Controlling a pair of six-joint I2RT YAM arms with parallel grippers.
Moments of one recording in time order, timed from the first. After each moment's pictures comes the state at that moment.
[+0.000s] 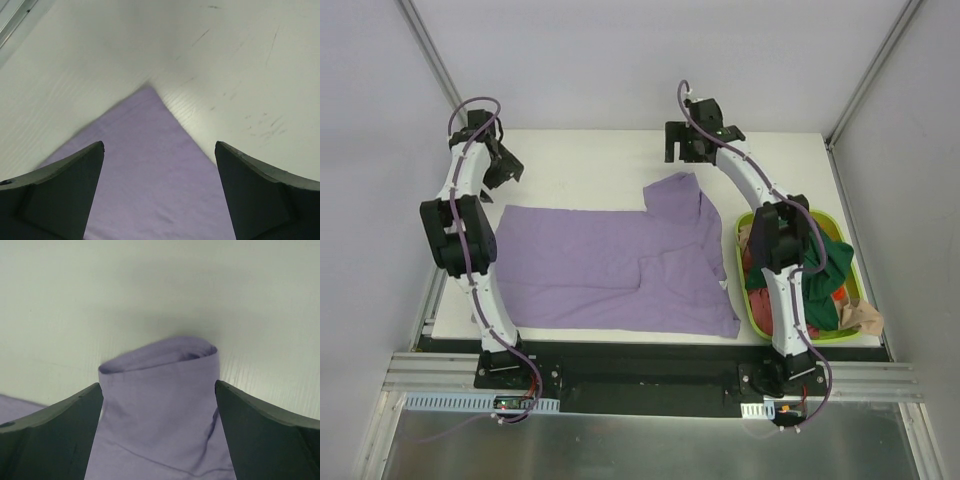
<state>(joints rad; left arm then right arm) 0.17 2.02 1.81 -0.92 -0.19 -0.67 0.41 2.27 2.17 -0.65 0.04 0.24</state>
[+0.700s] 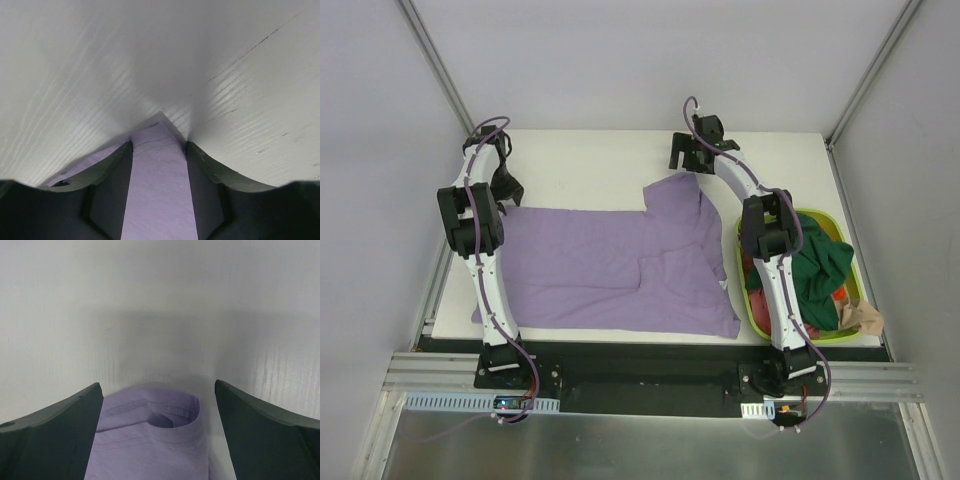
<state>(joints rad) 0.19 2.37 2.05 -1.06 -0.18 -0.60 0.32 2.56 2.30 -0.52 -0.04 0.33</state>
